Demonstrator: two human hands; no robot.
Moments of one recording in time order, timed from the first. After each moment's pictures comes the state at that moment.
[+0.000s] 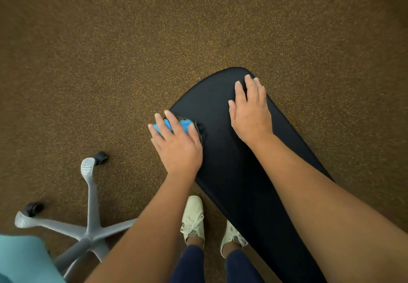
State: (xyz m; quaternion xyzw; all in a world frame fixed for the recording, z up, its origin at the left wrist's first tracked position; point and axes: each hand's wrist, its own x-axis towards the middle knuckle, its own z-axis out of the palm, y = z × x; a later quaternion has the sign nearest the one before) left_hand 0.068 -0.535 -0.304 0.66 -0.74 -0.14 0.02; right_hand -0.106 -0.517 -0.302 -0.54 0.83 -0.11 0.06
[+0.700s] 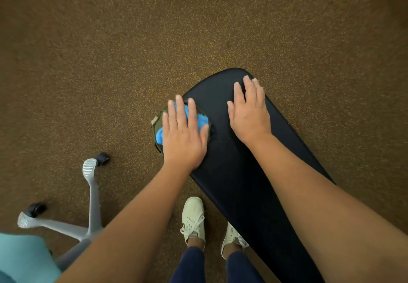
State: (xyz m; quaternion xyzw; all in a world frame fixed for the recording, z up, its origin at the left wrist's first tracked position) left_hand 0.068 -0.551 -0.297 0.50 -0.86 -0.10 -0.03; right_hand -0.107 -0.516 -0.302 -0.55 0.83 -0.11 0.05
